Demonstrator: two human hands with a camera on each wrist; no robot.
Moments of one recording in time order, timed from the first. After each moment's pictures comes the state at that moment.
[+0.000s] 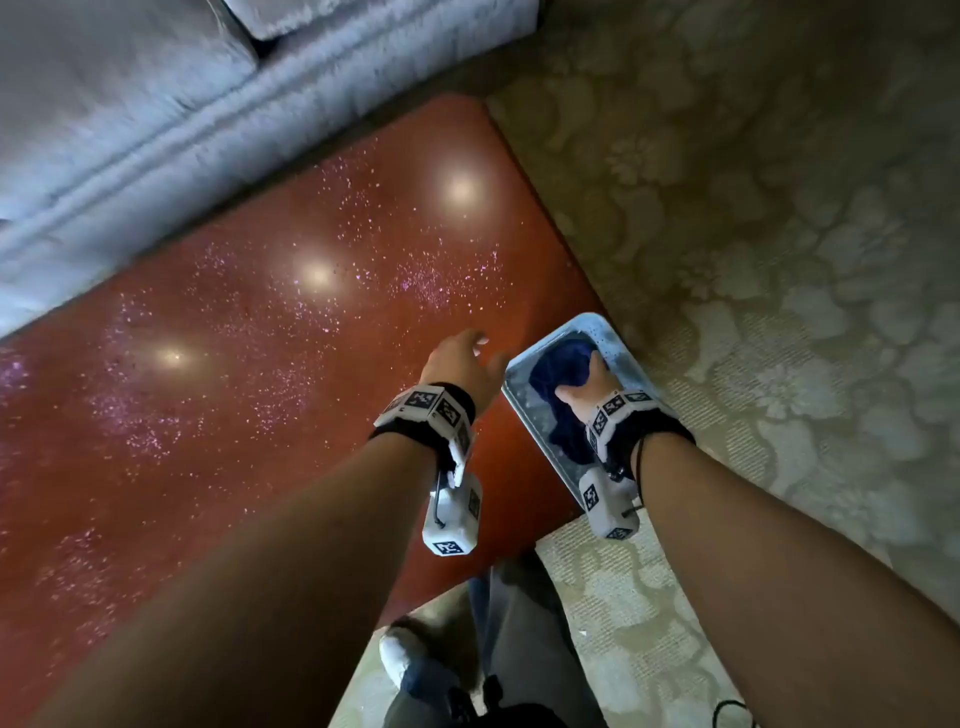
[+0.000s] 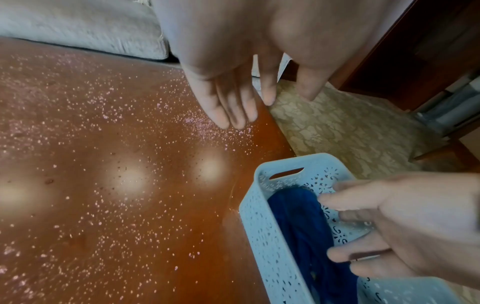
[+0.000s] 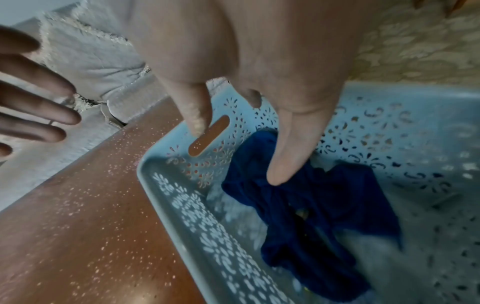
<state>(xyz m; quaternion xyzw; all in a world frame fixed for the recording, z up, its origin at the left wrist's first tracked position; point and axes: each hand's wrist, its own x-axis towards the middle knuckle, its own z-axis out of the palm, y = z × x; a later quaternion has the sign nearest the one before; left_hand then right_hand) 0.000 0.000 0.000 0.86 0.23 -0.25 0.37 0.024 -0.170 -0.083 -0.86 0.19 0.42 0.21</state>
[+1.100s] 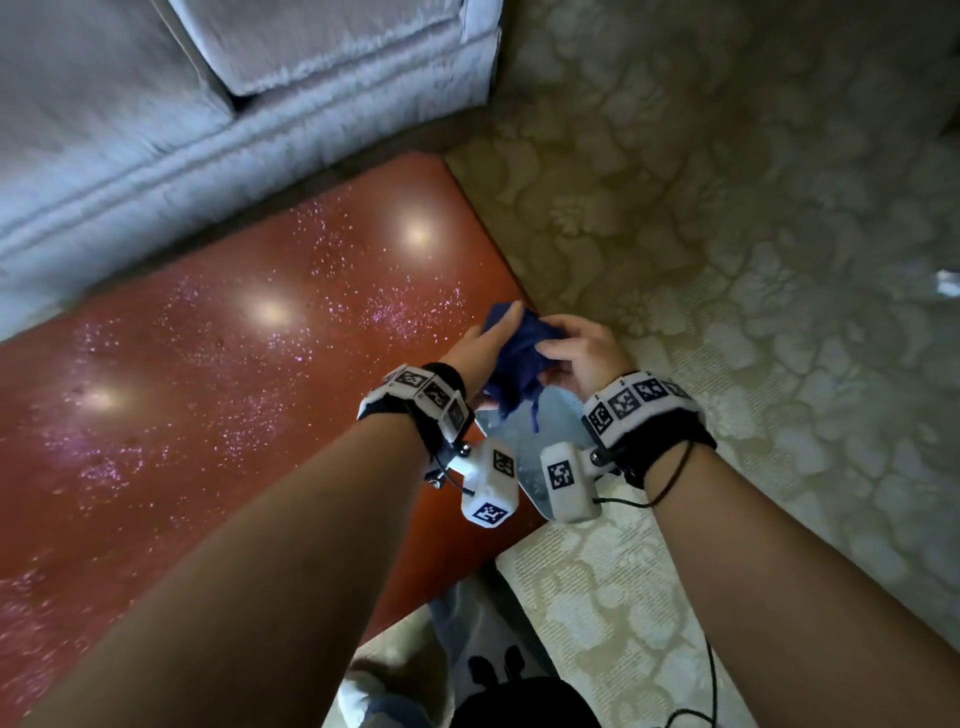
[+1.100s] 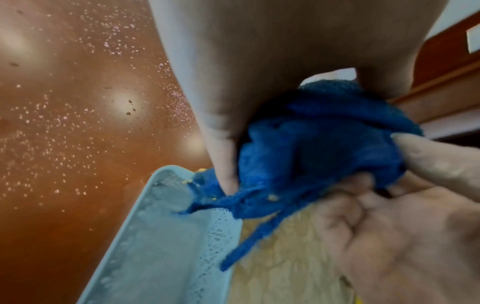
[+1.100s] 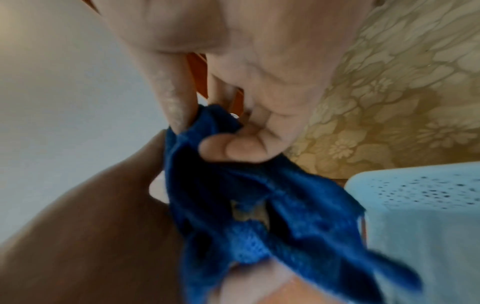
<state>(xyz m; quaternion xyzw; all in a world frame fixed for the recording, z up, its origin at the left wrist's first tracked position) 0.032 -0.029 0.057 0.47 0.34 -0.36 0.73 0.048 -0.165 0.088 -0.68 0.20 0.31 0.63</state>
